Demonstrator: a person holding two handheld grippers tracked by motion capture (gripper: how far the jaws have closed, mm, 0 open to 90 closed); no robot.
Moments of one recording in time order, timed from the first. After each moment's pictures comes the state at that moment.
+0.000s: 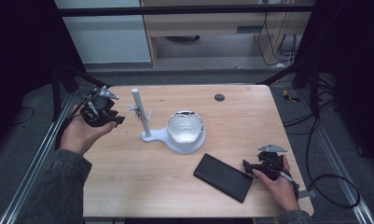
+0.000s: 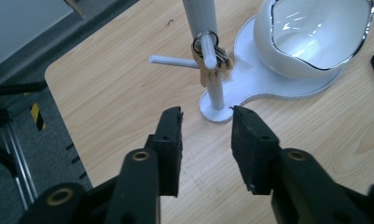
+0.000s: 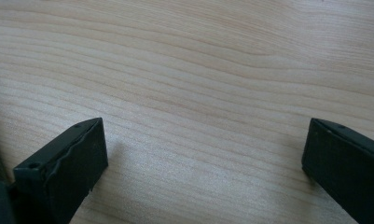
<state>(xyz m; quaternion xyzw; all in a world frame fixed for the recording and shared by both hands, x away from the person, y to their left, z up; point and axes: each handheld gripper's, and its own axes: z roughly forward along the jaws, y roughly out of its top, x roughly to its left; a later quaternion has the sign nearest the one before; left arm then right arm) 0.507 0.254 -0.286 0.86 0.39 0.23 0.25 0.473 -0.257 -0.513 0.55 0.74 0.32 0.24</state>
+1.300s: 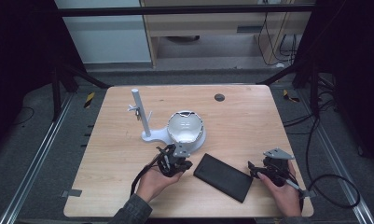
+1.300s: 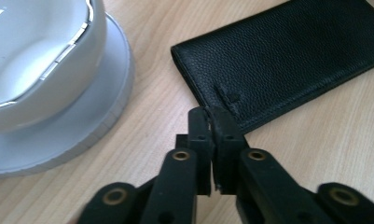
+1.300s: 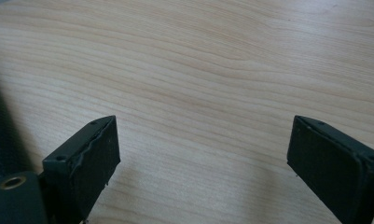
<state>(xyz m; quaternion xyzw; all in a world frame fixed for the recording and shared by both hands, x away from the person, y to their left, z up) 0.465 0.089 -0.448 0.91 0.23 0.09 0.33 0.449 -0.265 -0.504 0.53 0.73 0.32 0.28</state>
